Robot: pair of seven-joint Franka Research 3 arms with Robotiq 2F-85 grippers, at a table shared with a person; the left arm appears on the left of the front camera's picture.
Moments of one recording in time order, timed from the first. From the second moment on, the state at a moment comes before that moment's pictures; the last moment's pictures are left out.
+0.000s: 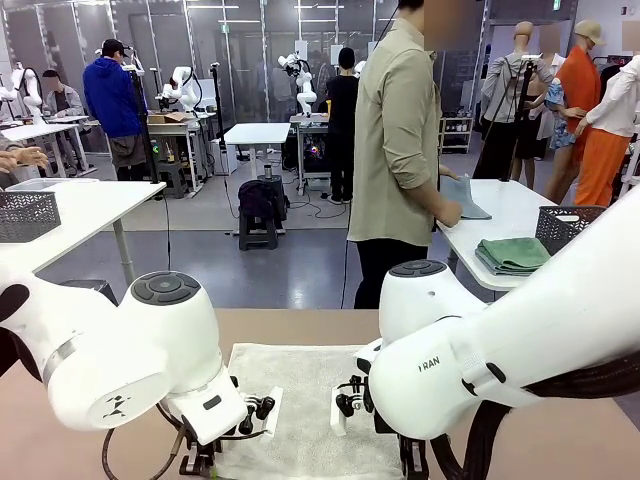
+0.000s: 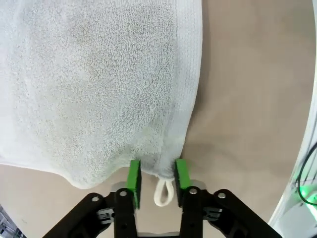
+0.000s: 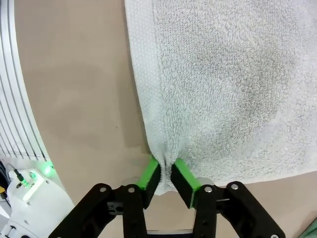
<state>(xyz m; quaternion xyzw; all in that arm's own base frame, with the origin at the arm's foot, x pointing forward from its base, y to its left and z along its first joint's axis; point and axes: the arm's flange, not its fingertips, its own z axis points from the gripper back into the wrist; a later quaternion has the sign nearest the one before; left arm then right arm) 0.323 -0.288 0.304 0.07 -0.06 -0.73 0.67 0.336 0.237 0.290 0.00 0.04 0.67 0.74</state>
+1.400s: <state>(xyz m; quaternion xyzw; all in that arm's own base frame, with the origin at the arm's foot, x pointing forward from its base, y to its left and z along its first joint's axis) 0.308 -0.290 0.312 0.04 -0.02 -0.72 0.69 0.335 0.239 0.291 0.00 0.04 0.68 0.74</state>
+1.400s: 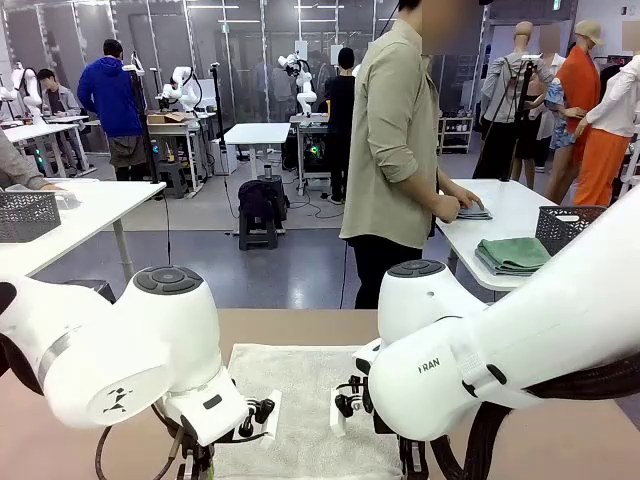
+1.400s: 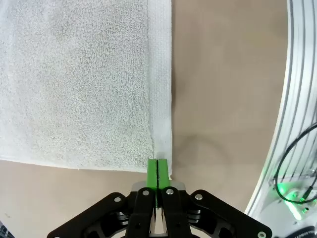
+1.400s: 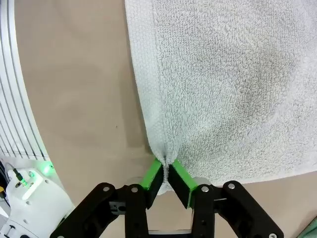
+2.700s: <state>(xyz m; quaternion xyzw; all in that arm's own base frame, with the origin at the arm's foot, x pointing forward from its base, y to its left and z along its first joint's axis) 0.312 -0.287 0.300 0.04 -0.02 -0.72 0.70 0.335 0.239 0.291 0.00 0.04 0.68 0.74</state>
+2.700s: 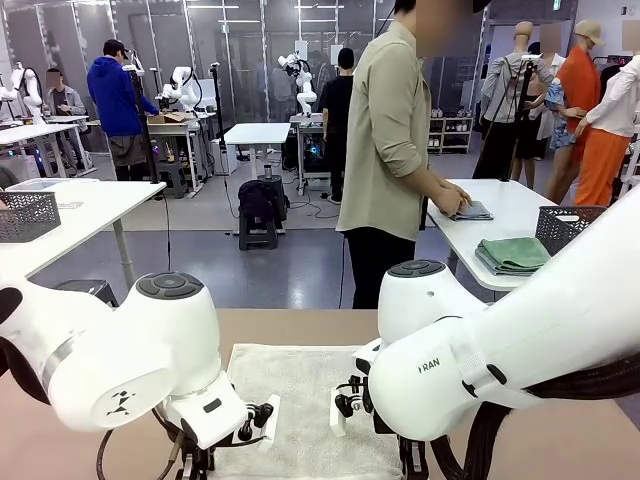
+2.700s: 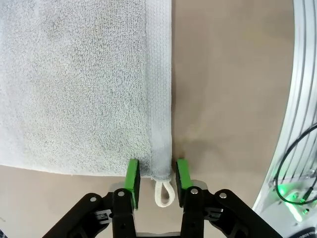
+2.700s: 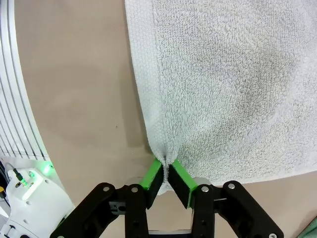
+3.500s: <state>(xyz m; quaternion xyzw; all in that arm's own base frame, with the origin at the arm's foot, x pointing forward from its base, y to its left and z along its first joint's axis) 0.318 -0.283 0.304 0.03 -0.02 -0.73 0.69 0.335 0.239 0.291 0.00 0.04 0.68 0.74</state>
